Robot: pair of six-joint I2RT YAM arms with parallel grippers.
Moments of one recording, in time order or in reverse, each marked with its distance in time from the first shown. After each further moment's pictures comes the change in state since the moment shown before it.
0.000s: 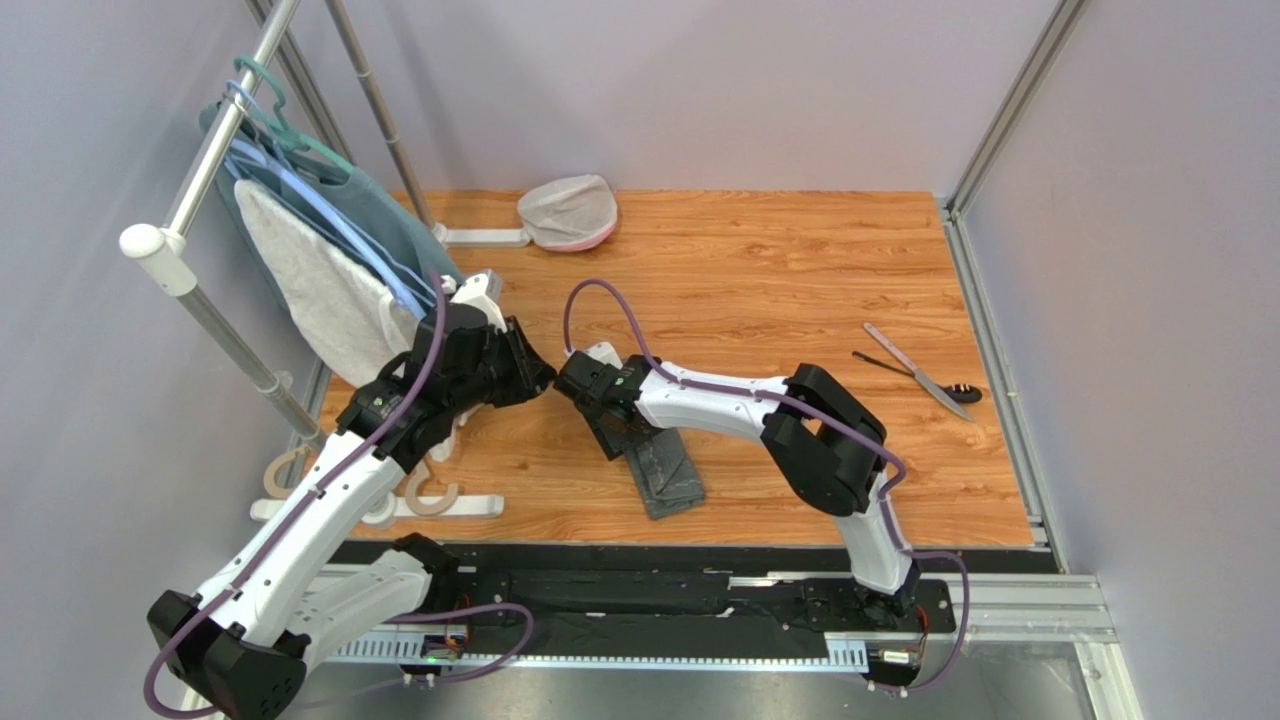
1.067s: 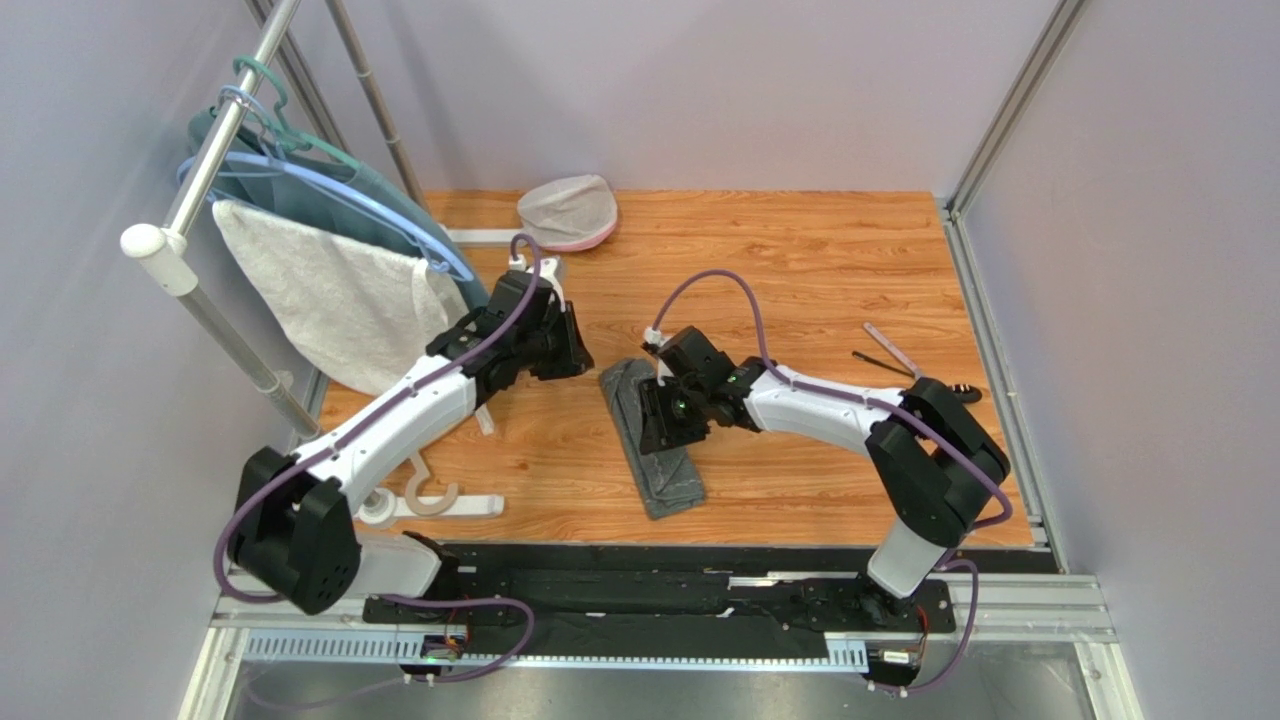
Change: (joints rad) left arm 0.000 0.449 0.047 0.225 0.072 0.100; right arm -0.244 -0.386 -0.555 0.472 -0.567 0.078
